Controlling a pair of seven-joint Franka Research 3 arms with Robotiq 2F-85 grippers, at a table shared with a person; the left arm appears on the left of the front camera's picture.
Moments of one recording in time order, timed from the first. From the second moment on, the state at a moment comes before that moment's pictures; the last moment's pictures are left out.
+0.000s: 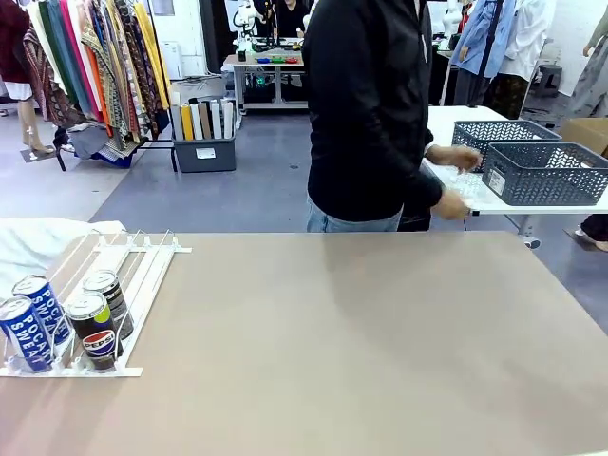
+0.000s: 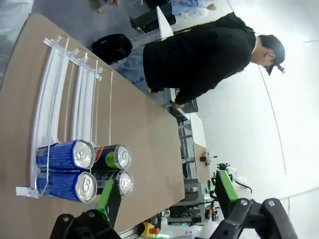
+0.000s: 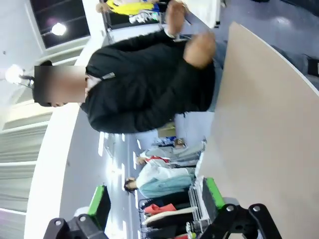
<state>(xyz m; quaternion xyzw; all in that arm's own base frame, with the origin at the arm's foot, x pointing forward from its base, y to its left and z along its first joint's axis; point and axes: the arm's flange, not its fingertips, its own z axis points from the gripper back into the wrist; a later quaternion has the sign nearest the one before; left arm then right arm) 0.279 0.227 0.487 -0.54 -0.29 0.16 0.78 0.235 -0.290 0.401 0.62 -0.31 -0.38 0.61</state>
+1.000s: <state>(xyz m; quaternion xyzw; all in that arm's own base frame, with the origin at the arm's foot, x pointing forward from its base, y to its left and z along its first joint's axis) 0.296 0.137 0.539 -0.36 -0.20 0.04 0.91 0.226 -0.284 0.405 0.61 -0.28 -0.36 0.65</state>
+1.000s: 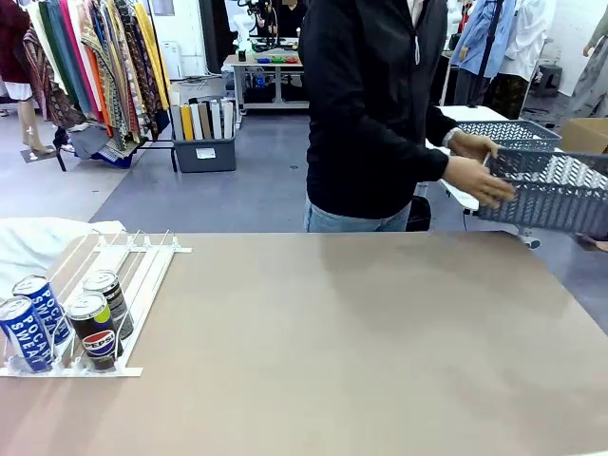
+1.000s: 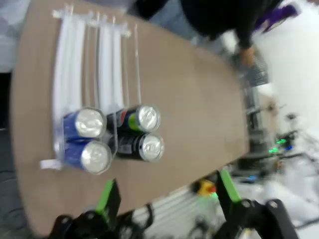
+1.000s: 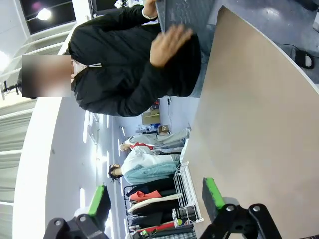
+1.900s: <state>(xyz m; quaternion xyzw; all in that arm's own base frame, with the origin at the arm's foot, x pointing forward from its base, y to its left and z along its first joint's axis) 0.325 -0.038 0.490 -0.07 -0.10 -0.07 0.99 0.226 -0.284 0.405 0.61 -0.28 -0.36 0.65</state>
